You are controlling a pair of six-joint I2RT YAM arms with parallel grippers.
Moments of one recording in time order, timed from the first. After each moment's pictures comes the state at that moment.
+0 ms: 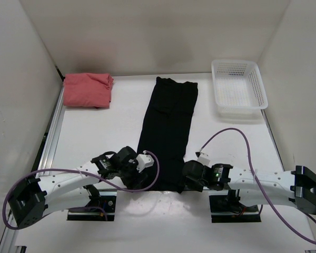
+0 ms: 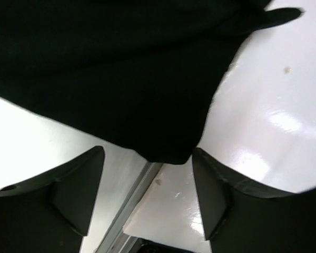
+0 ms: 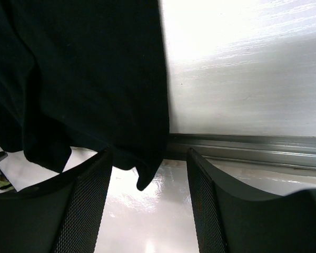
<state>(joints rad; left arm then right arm) -0.93 1.01 0.47 -0.51 0.24 0.00 1.28 1.00 0.46 -0.57 0.23 1.43</state>
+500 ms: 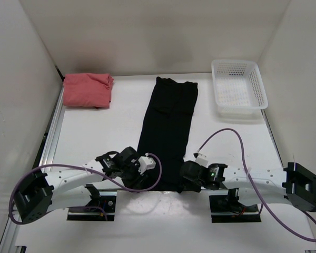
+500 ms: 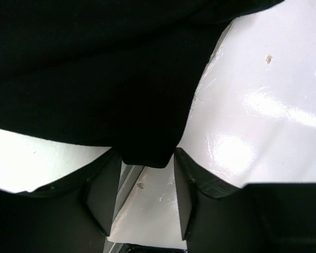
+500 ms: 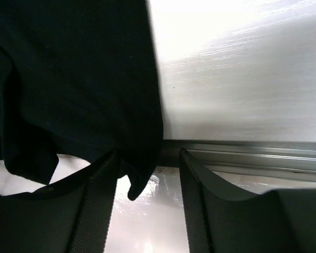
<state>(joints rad) -0.93 1.08 0.46 -0.49 0.34 0.00 1.28 1.07 0.46 -0.55 0.21 1.44</state>
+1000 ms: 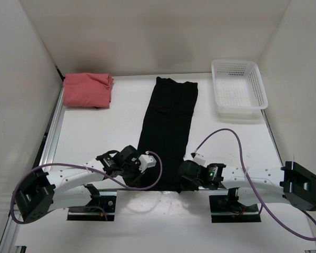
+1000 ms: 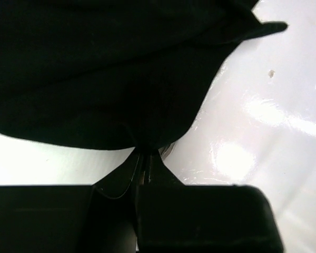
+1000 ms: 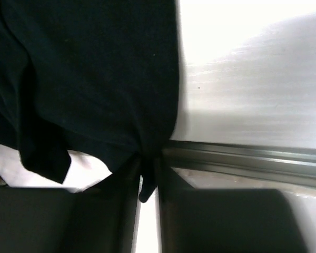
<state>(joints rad) -0.91 1.10 0.47 -0.45 0.35 0.00 1.28 1.10 0.46 -0.48 0.18 1.43</state>
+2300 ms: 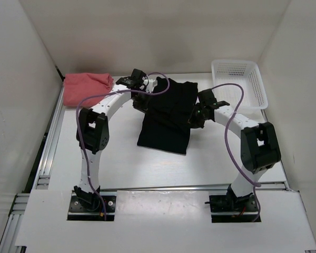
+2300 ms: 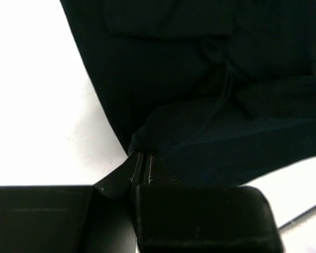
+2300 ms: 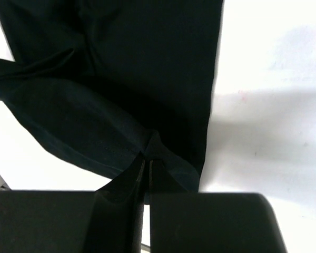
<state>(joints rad) -0.42 2.14 1.89 -0.86 0.25 0.00 0.37 1.71 1.17 -0.51 -0.23 0.70</state>
